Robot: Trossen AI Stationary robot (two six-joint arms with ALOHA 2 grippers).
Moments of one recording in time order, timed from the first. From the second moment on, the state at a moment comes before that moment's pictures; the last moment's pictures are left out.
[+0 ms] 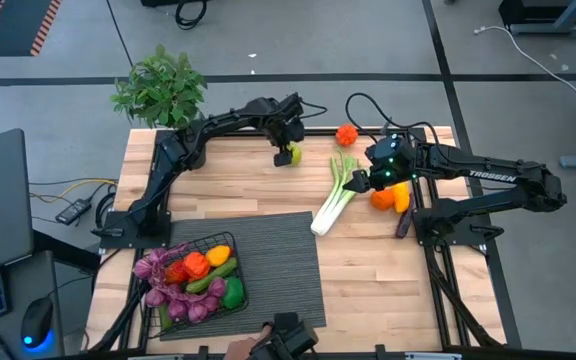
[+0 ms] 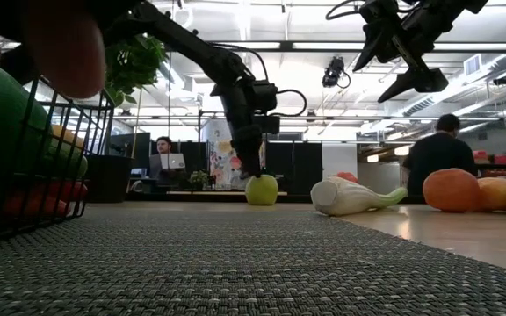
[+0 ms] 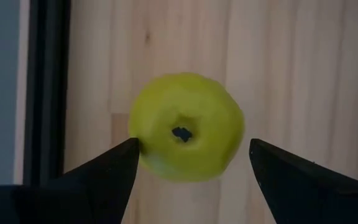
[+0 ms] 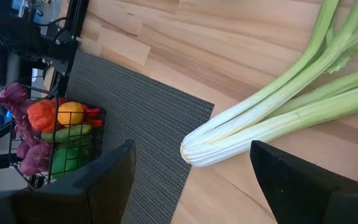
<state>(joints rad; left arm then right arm) 0.58 2.31 2.02 -0.93 0.15 0.51 -0.28 0.99 0.89 -0.69 -0.12 0.99</state>
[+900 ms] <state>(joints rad) 0.53 2.32 2.02 -0.92 0.03 0.45 -0.28 0.99 0.89 -0.71 -0.07 0.95</state>
